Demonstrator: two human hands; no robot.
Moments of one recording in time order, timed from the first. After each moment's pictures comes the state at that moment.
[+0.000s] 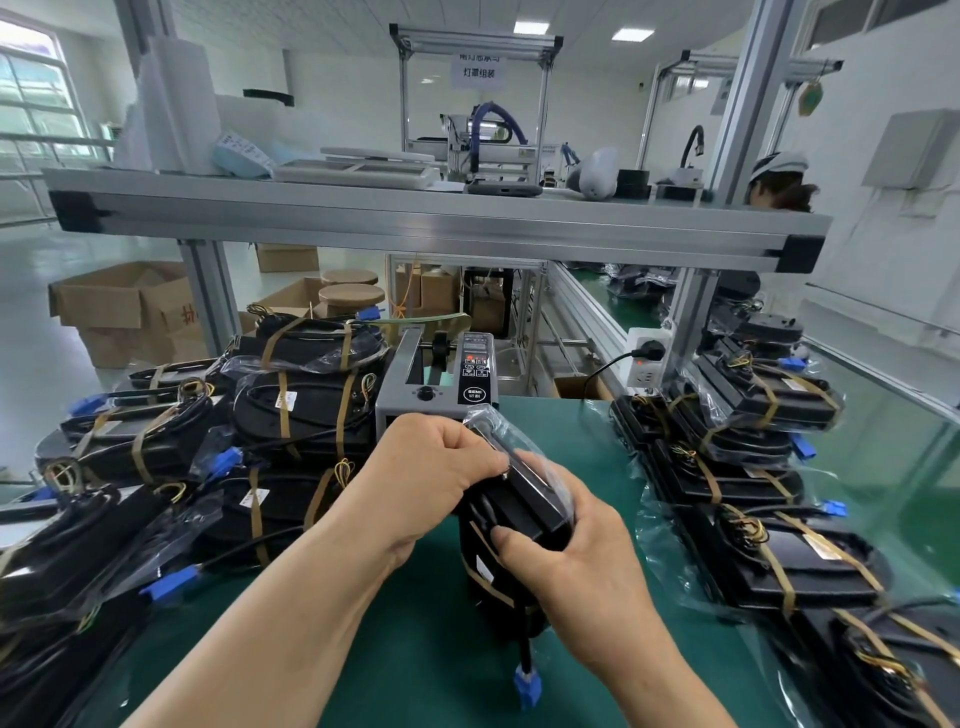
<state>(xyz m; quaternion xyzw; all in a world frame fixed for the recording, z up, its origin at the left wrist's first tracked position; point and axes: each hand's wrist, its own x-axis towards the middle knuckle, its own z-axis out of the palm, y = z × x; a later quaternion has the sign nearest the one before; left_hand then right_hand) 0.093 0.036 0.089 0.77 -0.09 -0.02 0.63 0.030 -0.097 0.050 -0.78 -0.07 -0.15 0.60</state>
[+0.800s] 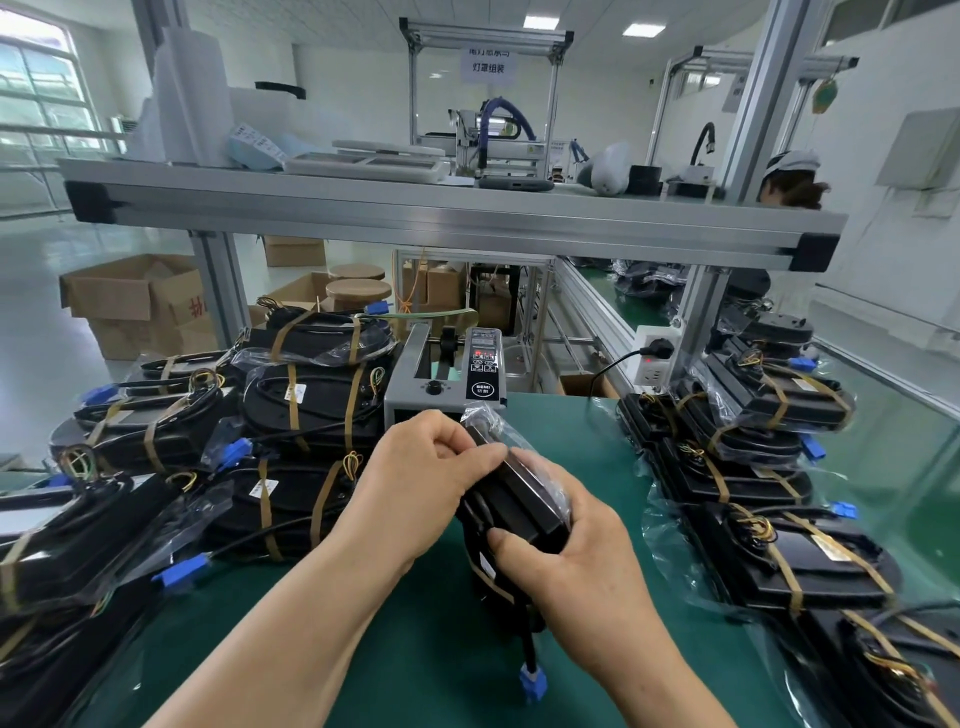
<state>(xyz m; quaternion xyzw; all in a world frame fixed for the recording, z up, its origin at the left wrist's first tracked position) 0.097 0.046 0.068 0.80 -0.06 0.06 0.59 0.030 -0.092 0.048 -0.81 -0.09 -0.16 0.56</state>
